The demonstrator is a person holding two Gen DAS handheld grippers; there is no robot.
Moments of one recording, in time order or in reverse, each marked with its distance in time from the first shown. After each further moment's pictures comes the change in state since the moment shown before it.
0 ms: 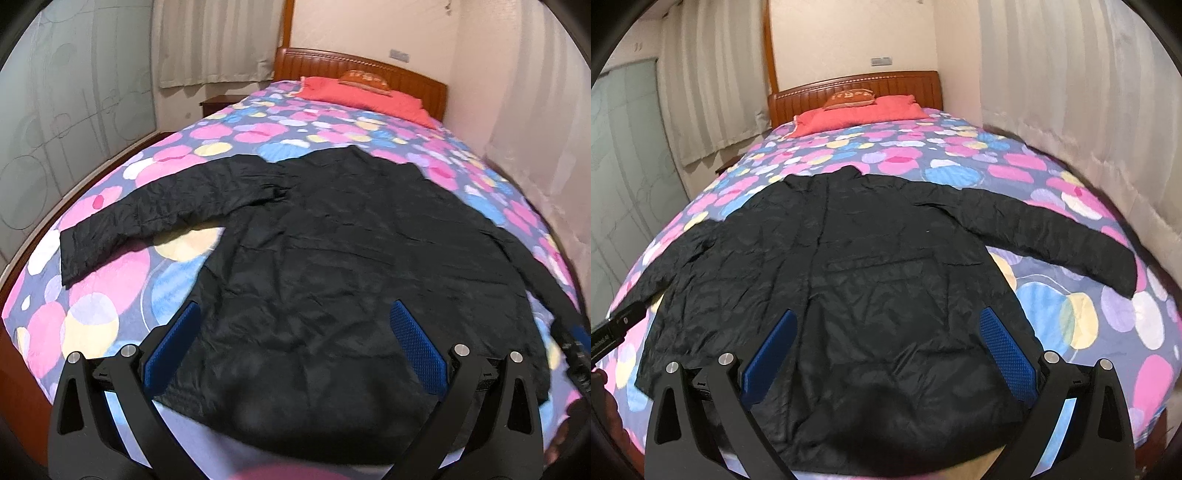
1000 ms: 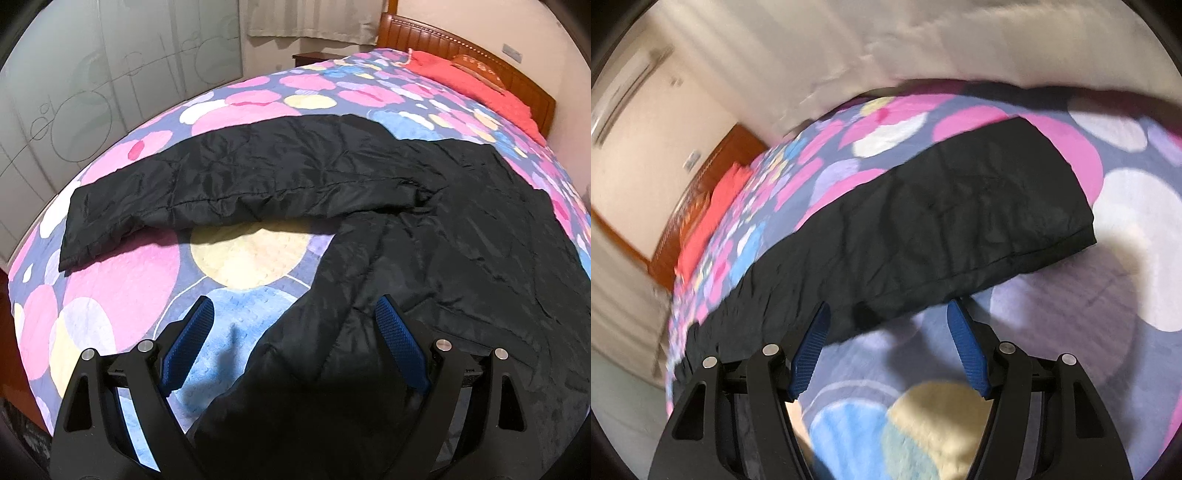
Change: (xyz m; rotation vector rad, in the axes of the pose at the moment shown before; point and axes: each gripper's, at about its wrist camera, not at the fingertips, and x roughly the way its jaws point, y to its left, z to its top) left arm 0.126 0.062 0.041 -0.244 0.163 0.269; right arm 0.105 -0.294 0.005 0.843 -0.011 -0.159
